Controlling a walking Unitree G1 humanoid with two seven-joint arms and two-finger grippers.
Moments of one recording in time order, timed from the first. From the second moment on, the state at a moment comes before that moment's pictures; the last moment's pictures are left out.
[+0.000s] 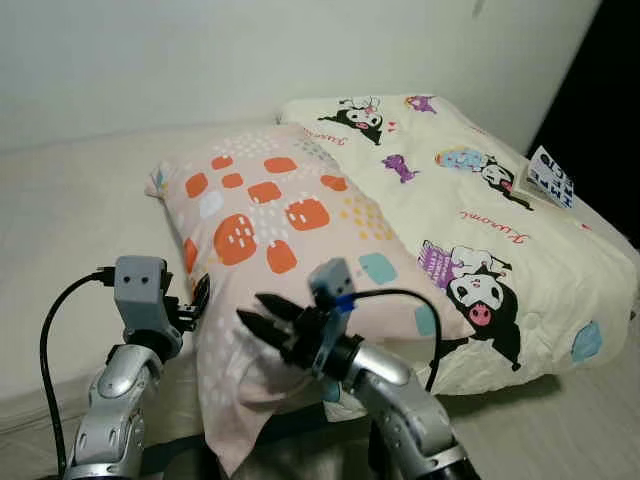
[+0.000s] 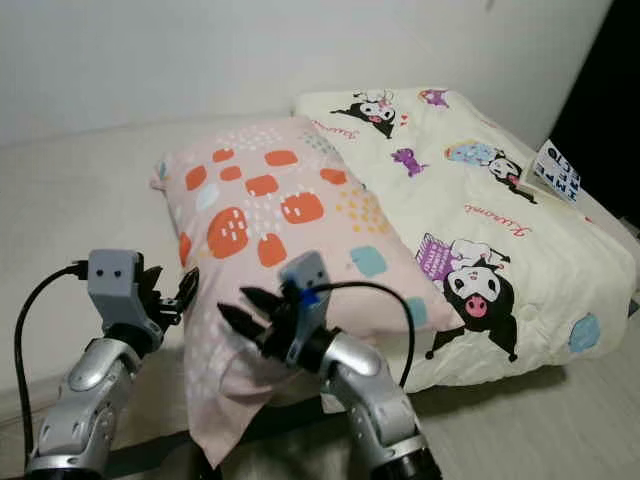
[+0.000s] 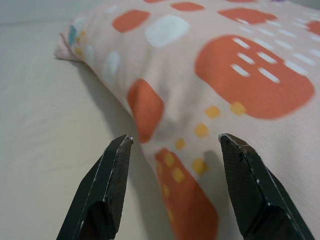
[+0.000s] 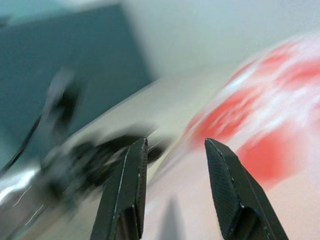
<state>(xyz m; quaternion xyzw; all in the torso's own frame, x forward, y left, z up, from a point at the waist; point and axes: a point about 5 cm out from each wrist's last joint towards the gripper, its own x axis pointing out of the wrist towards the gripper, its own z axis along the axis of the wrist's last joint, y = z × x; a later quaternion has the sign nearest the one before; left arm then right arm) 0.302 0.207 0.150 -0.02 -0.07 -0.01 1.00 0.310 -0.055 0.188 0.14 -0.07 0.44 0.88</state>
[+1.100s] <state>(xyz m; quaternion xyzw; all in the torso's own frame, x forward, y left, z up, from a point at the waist) 0.311 0.216 0.115 -0.36 0.05 -0.09 0.93 0.368 -0.243 0.152 0.23 0.01 0.09 0.97</state>
